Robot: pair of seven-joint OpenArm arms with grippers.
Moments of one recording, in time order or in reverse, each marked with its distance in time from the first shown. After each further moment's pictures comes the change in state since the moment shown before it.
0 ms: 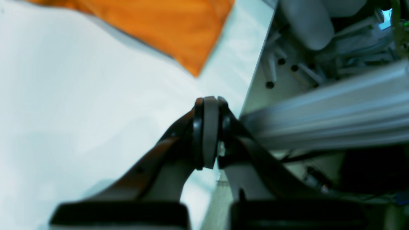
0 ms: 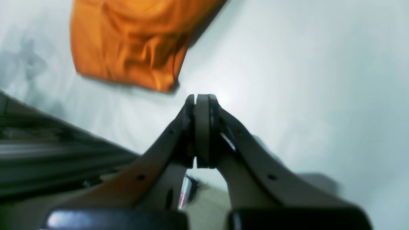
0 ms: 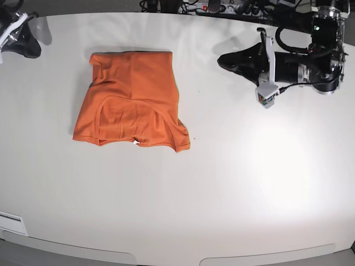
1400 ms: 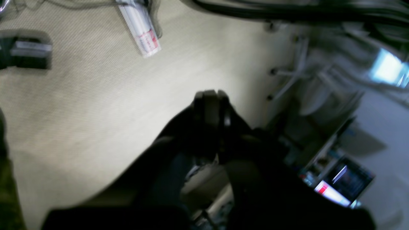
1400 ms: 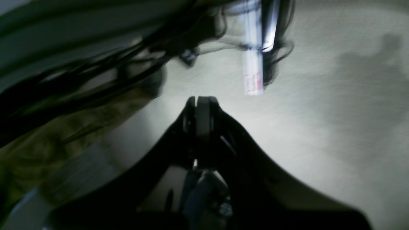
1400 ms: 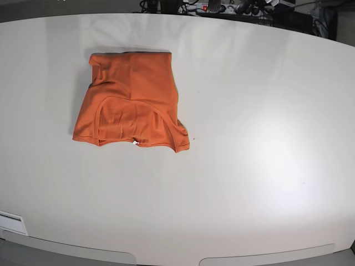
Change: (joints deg) left arm 38.3 5.9 -1.9 -20.8 32.8 7.2 -19.3; right arm -9.7 -4.4 -38.2 -37.9 -34.6 -0.3 28.2
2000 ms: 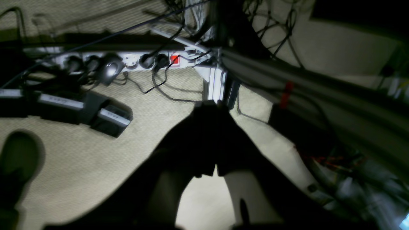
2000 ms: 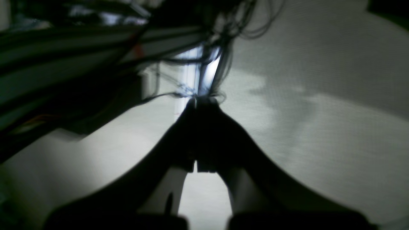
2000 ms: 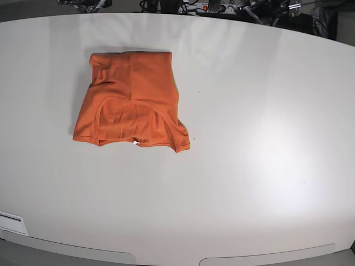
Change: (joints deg) left arm -38.4 12.3 4.3 -61.5 32.2 -2.1 -45.3; right arm 27.8 0.5 -22.6 -36.5 -35.1 -13.8 35.6
